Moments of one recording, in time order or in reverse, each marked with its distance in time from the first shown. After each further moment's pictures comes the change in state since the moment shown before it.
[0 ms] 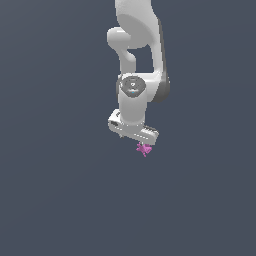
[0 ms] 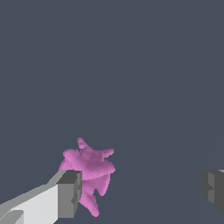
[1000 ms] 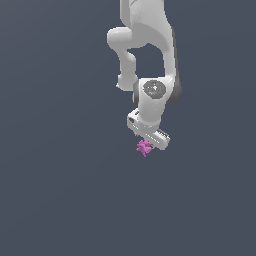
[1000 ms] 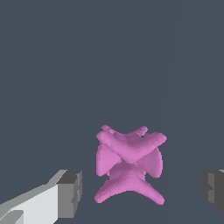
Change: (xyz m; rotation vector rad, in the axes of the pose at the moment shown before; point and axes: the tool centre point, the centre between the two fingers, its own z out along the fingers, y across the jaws) arm -0.035 -0.051 0.028 0.008 0.045 0.315
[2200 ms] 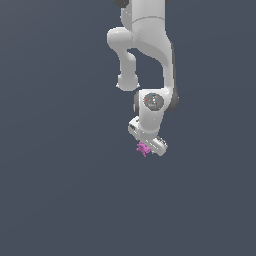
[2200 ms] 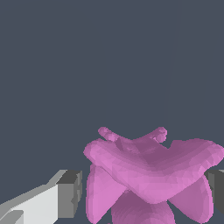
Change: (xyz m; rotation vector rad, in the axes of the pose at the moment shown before) arm -0.005 -0.002 0.050 0.001 0.004 0.031
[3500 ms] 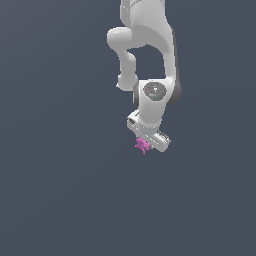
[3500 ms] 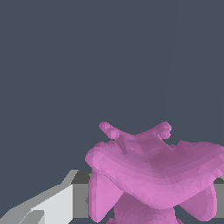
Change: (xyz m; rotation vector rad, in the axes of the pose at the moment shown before) arm 0.009 -0.002 -0.047 0.002 0.001 0.000
